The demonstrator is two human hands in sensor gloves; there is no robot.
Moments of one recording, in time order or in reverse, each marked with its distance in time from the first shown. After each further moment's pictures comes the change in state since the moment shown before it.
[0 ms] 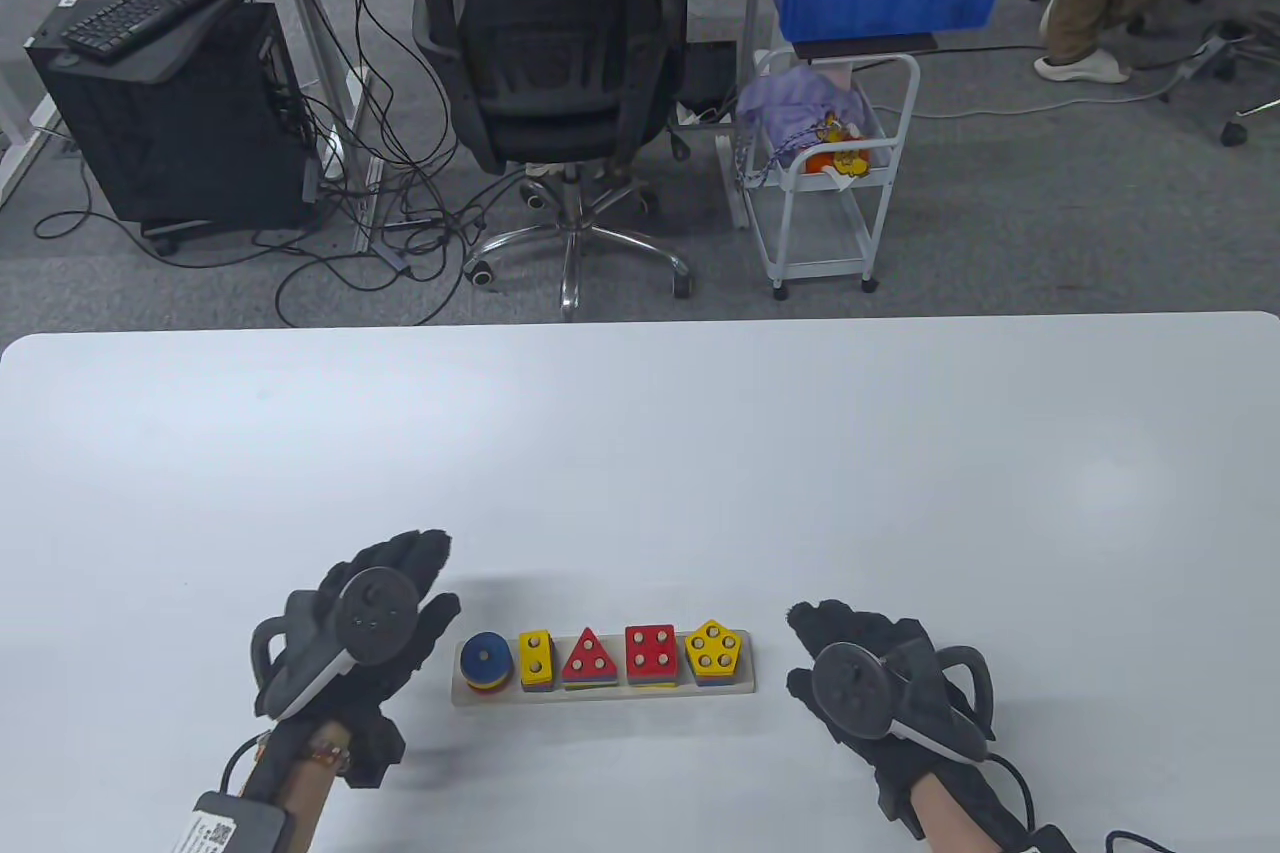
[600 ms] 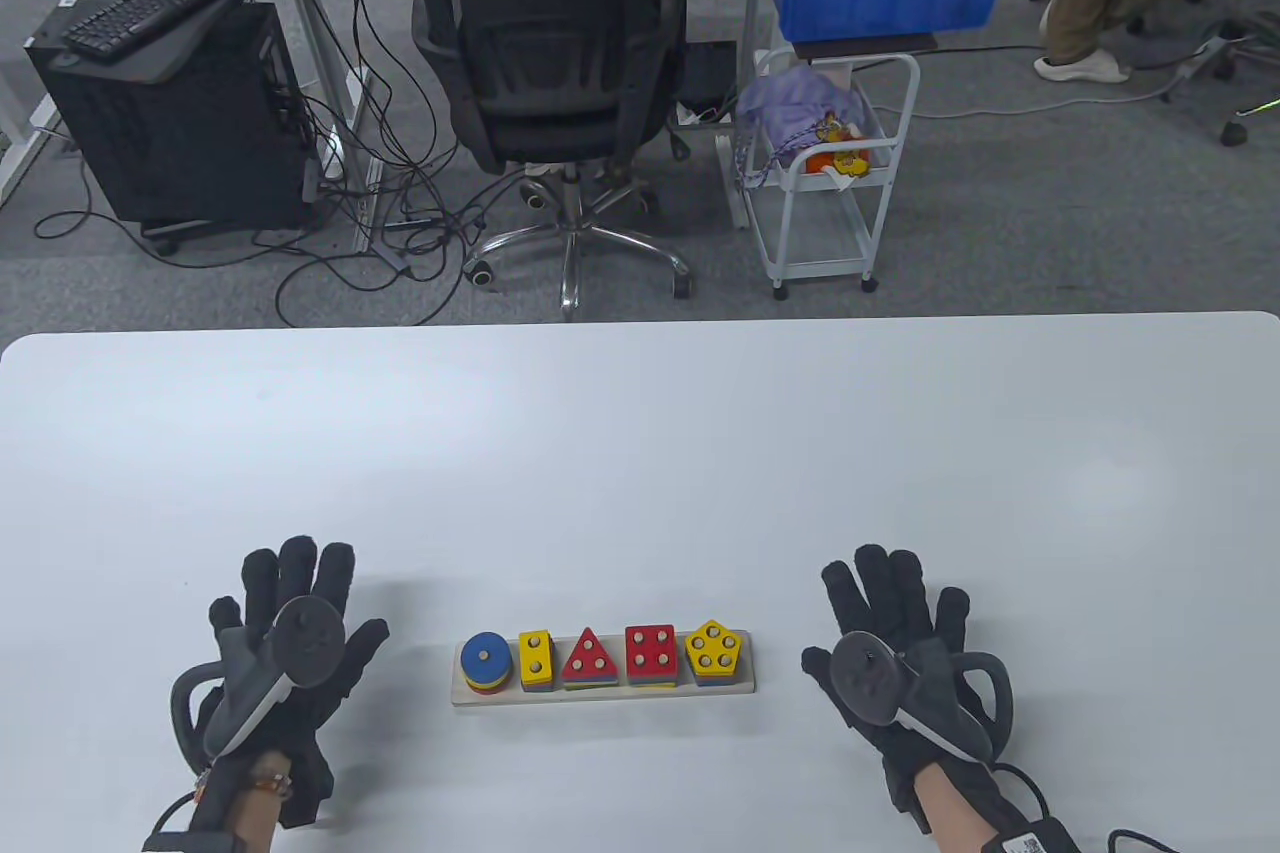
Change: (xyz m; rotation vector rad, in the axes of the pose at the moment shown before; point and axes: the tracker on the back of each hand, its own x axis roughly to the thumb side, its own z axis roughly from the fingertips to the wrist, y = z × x) left_hand -0.051 -0.020 0.009 -0.093 0.177 -0.141; right_hand -0.029 0.025 -0.003 0.050 0.170 0.060
